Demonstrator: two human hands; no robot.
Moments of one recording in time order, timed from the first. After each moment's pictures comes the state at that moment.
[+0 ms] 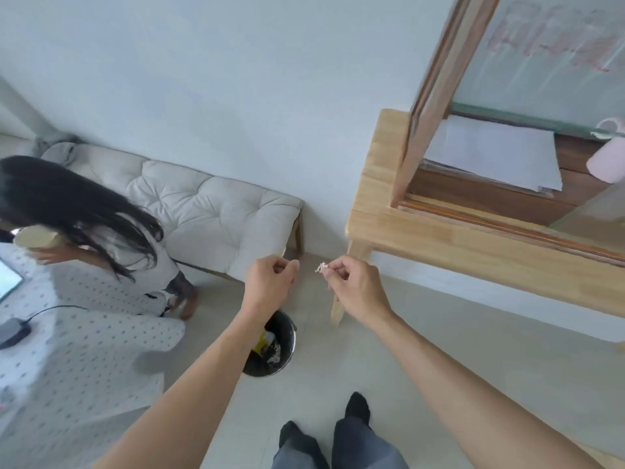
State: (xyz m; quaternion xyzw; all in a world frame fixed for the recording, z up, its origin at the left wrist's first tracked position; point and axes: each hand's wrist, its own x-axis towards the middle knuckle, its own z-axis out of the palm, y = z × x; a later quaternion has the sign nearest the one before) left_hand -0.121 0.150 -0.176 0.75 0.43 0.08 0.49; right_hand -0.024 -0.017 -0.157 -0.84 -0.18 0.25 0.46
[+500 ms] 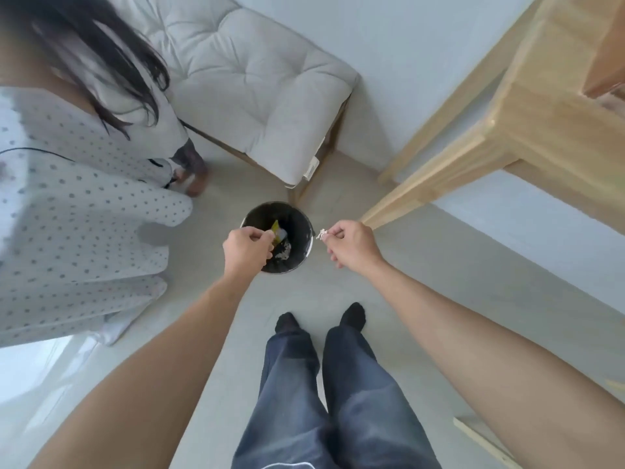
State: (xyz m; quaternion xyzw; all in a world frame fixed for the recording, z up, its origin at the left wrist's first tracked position) left_hand -0.251 0.190 -0.379 0.61 0.63 0.01 0.48; right_hand -0.076 0.045 -0.357 -0.85 -0.16 0.43 0.27
